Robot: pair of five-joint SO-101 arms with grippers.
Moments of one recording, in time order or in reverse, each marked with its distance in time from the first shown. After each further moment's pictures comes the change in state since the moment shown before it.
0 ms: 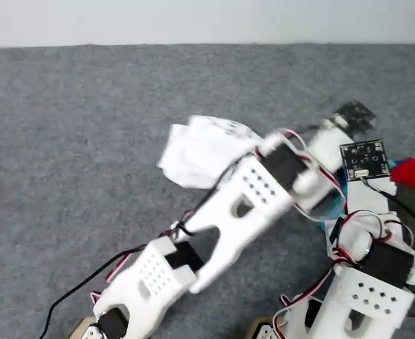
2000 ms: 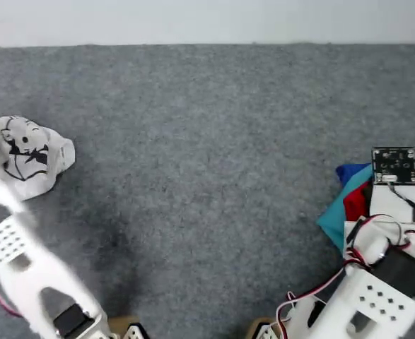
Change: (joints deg) left arm -97.0 16.5 -1.1 -3.5 -0.3; right arm 8.4 0.0 -1.4 -0.3 -0.1
